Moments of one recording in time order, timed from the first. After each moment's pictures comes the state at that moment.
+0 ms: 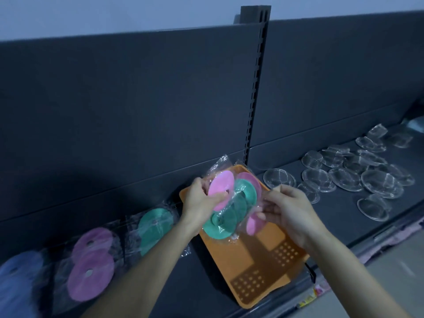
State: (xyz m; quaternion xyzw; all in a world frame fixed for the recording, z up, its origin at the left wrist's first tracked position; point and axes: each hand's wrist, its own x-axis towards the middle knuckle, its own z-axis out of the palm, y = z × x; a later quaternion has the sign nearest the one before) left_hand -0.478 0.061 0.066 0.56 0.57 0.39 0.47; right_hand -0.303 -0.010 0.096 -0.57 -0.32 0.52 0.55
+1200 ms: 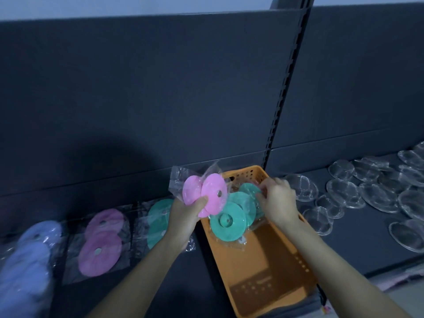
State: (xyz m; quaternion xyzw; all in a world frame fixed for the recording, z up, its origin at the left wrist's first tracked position) left_hand -0.511 0.039 0.050 0.40 0.57 0.49 0.53; right_hand -0.300 0.073 0.032 -0.72 -0.65 0.05 0.23
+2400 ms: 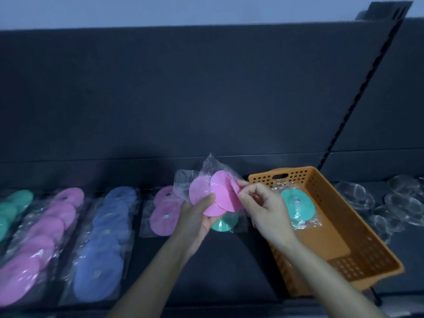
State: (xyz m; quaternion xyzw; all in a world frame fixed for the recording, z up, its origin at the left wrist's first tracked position) left_hand -0.617 -0.034 0.057 0.23 0.38 0.62 0.64; right_hand -0.458 -0.012 0.069 -0.45 -0.64 0.40 0.48
